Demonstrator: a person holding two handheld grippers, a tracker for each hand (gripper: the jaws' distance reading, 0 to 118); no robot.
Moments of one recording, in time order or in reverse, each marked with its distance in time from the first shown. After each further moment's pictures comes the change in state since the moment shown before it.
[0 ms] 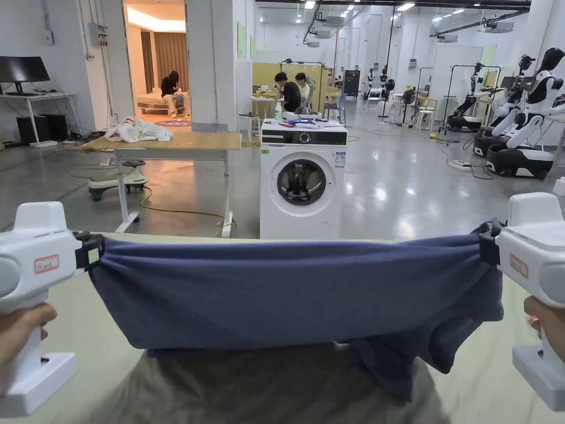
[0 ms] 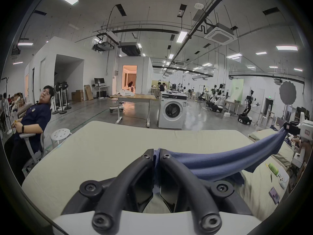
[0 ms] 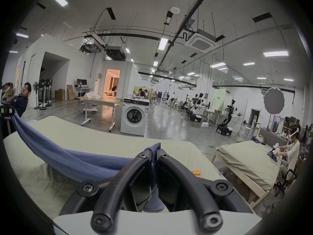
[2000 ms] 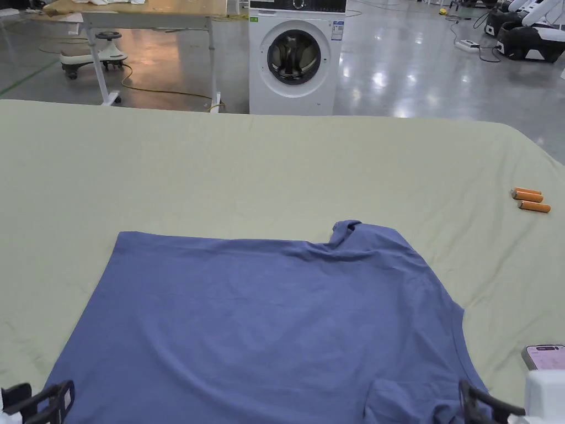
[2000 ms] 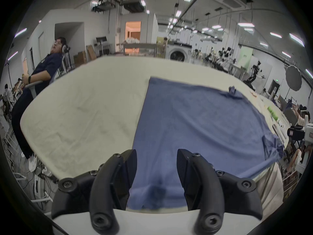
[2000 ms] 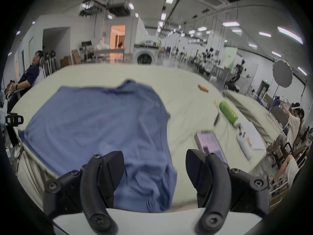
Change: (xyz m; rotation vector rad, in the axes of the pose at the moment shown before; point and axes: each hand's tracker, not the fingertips) left arm 0.002 -0.266 0.142 -0.356 0.036 0.022; right arm -0.032 -0.242 0.180 -0.381 0.095 -0.028
